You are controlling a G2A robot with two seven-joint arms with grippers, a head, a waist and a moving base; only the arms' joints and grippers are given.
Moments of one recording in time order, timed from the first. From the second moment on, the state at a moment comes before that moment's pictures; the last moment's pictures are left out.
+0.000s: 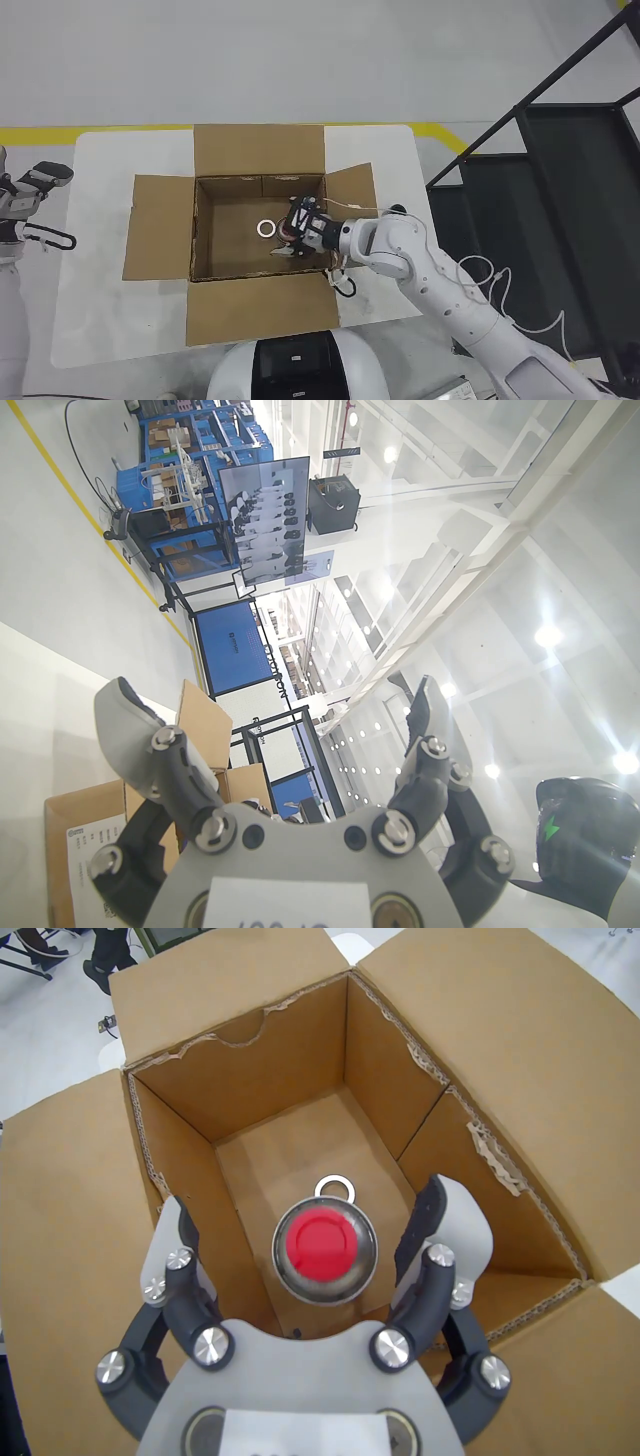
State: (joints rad) left arm 1.24 -1.00 -1.84 -1.22 -0.68 -0.46 -0.91; right arm -1.12 -1.17 0.90 -1.65 -1.07 -0.50 0.42
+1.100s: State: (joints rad) left arm 1.24 -1.00 -1.84 -1.22 -0.68 -0.46 -0.91; right arm -1.38 -1.08 1.24 -1.88 -0.85 -0.83 0.41
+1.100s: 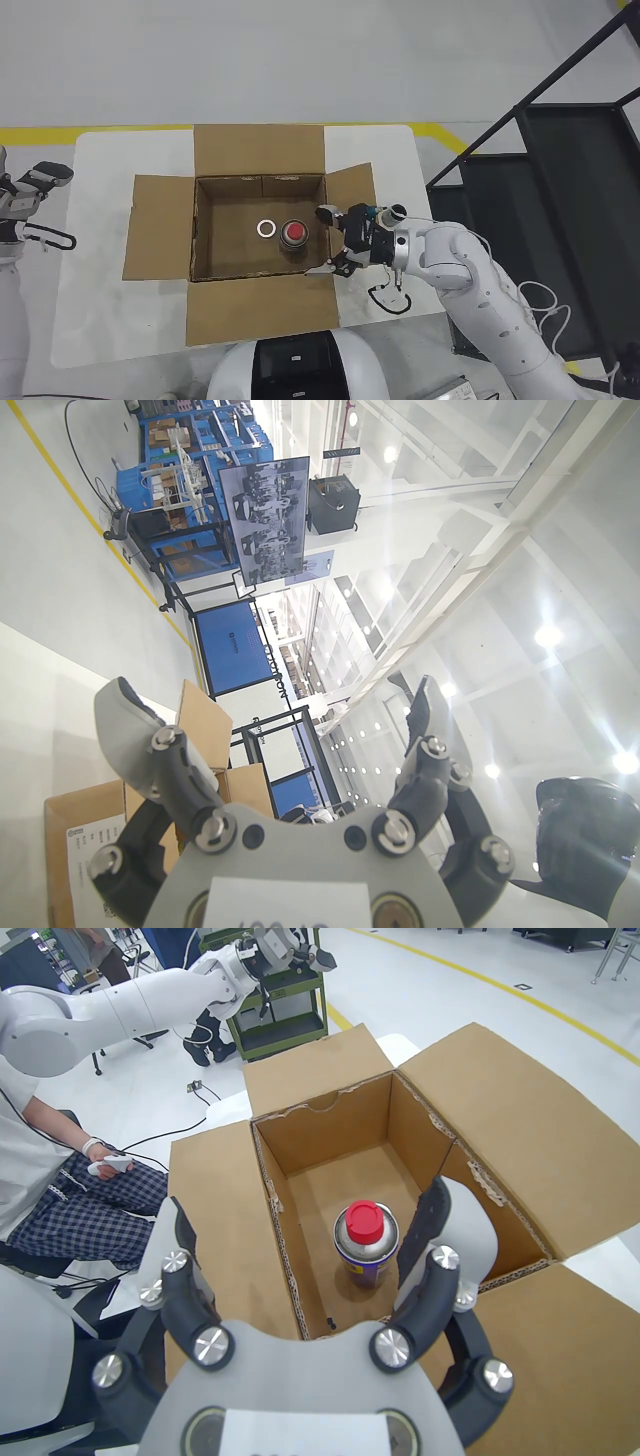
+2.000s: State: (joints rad) left arm 1.24 -1.00 -1.84 -1.22 -0.68 -0.46 -0.91; right arm -1.11 -1.13 0.93 -1.59 -0.54 -0.72 0.61
